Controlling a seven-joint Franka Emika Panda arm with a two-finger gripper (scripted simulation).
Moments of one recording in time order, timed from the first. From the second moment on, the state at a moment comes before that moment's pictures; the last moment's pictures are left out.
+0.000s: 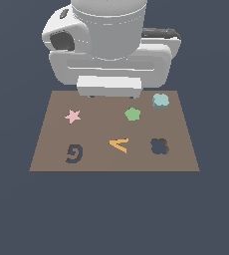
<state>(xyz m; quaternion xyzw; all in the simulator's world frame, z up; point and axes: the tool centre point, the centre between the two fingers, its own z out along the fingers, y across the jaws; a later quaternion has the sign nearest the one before) 0.002 -0.006 0.176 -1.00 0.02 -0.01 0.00</state>
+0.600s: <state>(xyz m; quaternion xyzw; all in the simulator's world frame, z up) -0.012 0.018 0.158 -1.00 0.02 -0.01 0.00</state>
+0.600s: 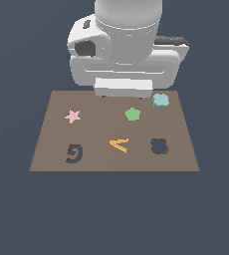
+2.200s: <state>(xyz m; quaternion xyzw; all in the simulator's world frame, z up) -0.091 0.166 0.043 -1.00 0.02 0.00 0.00</state>
